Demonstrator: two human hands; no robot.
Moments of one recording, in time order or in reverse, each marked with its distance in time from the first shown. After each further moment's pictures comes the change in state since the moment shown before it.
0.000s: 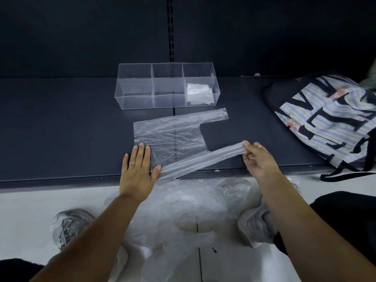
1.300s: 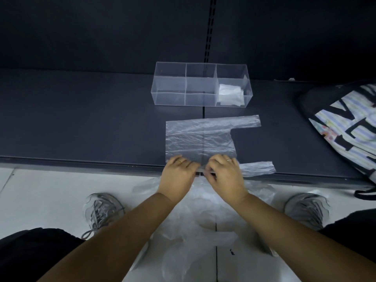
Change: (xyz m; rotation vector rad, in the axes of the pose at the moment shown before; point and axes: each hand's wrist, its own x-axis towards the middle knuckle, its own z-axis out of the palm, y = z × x) left_hand -0.026 0.035 -0.042 -0.165 0.438 0.408; right_hand -0.076 0.112 0.049 -1.672 -0.579 -1.239
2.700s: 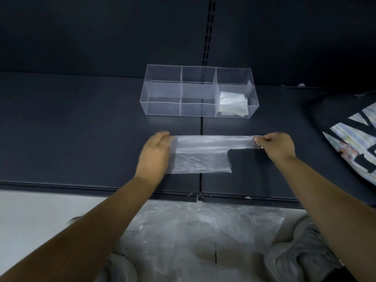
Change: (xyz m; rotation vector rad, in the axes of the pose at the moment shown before) left_hand 0.069 -0.085 0.022 -0.073 -0.020 -0.303; right_hand 0.106 0.157 -0.034 0.359 -0.007 0.840
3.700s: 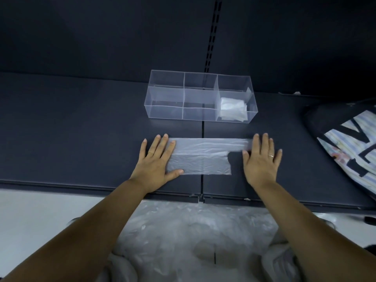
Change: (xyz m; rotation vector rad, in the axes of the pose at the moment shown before) left_hand -0.019 -0.032 0.009 0.320 -0.440 0.076; right_hand -0.051 0.005 0.043 -0.632 0.137 -0.233
